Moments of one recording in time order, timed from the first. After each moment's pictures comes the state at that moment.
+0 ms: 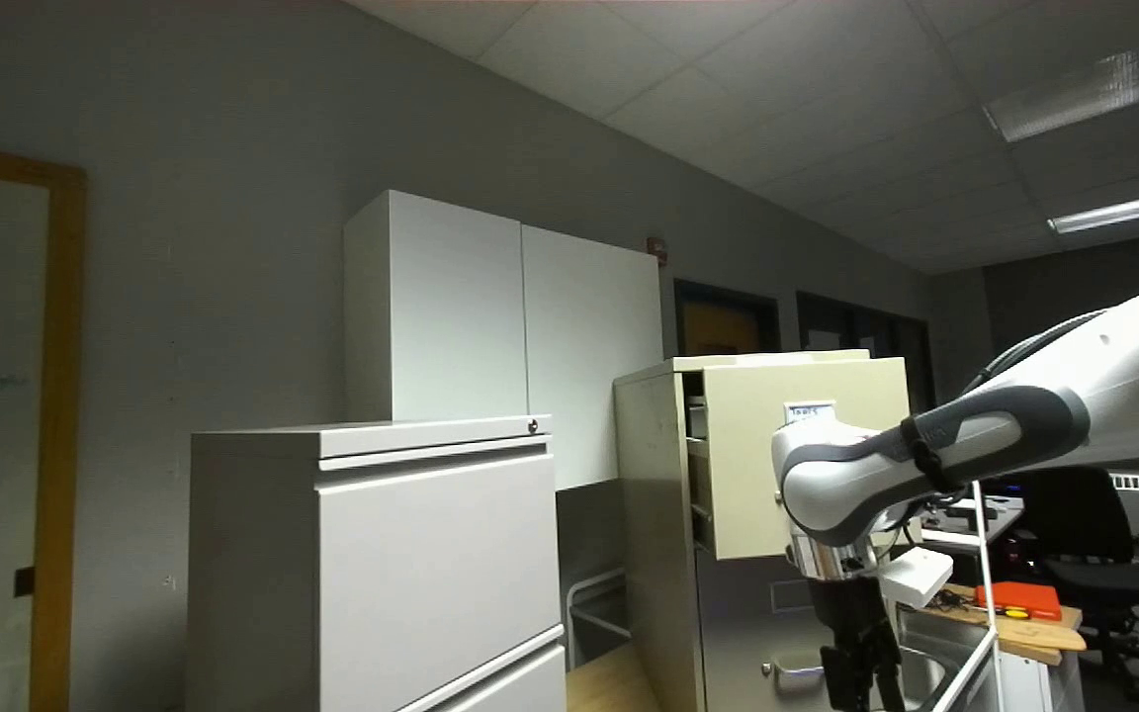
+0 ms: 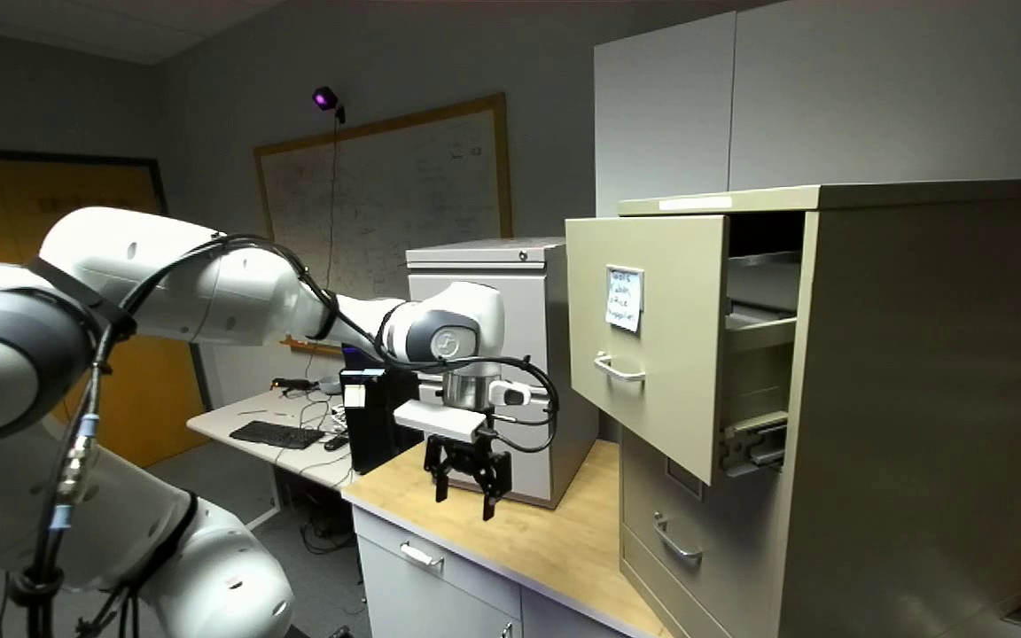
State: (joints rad) arm -0.13 -0.59 -0.20 -2.56 -0.18 1.79 -0.26
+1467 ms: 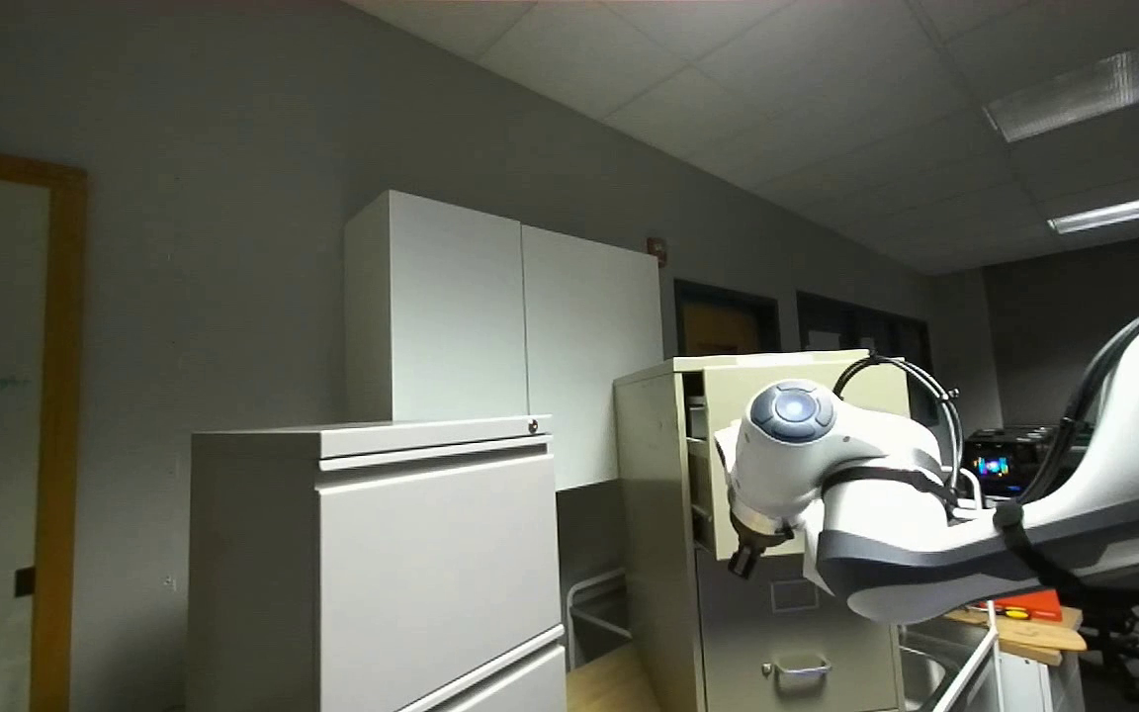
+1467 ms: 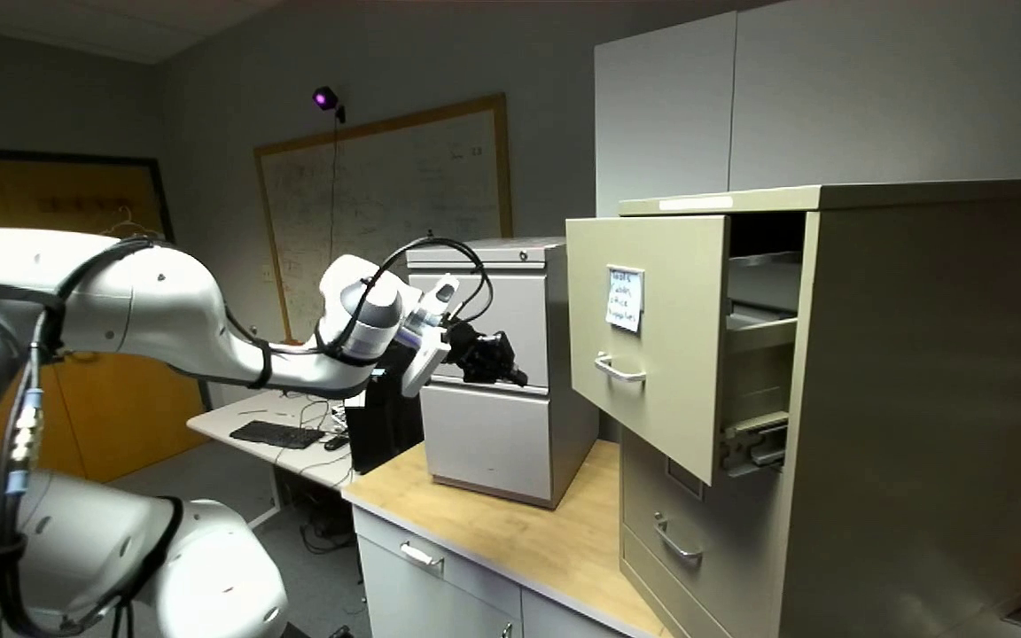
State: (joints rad) arm -0.20 -0.77 0.09 -2.63 -0.92 2.45 0.29
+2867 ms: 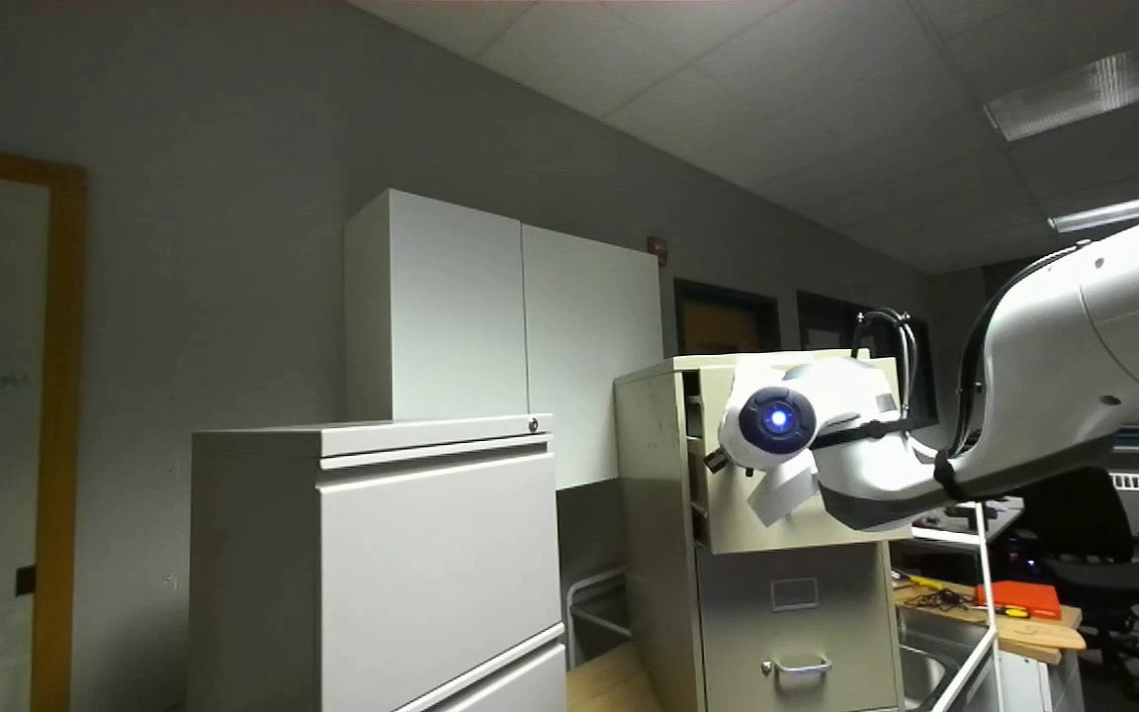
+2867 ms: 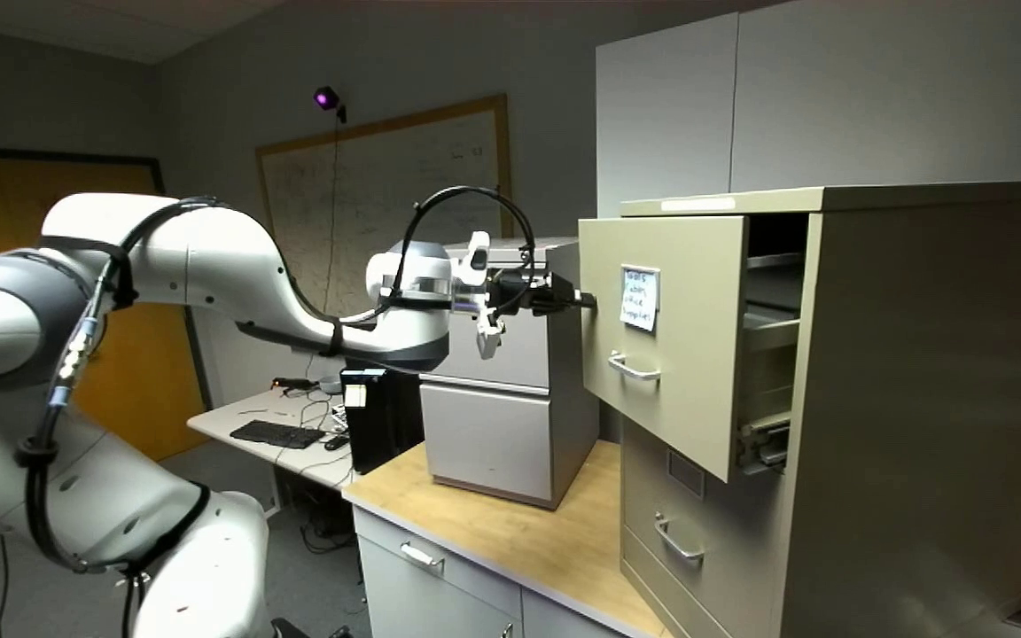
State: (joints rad) arm -0.56 -0.57 0.19 -2.35 -1.57 2.67 1.18
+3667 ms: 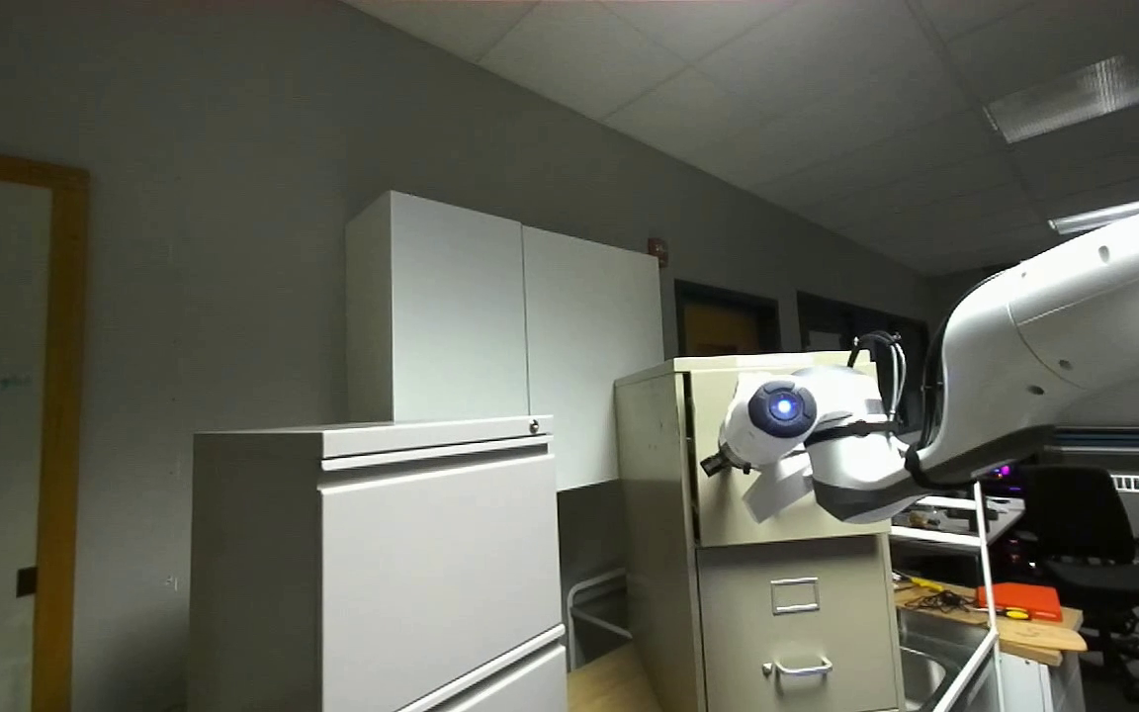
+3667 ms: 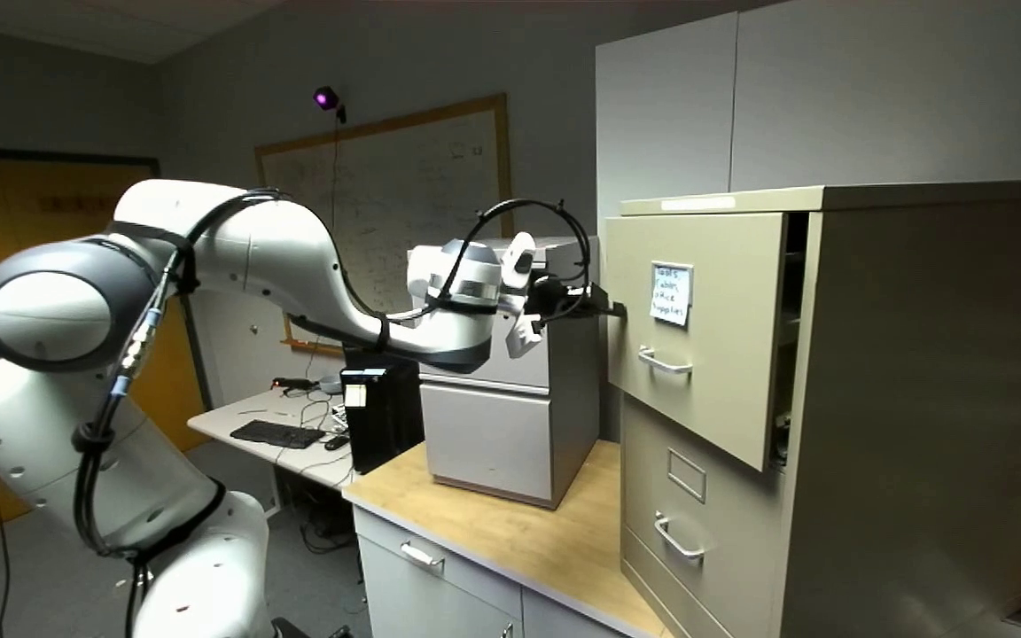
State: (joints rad) arm -0.56 -0.40 0.10 -2.23 -1.53 2.81 1.17
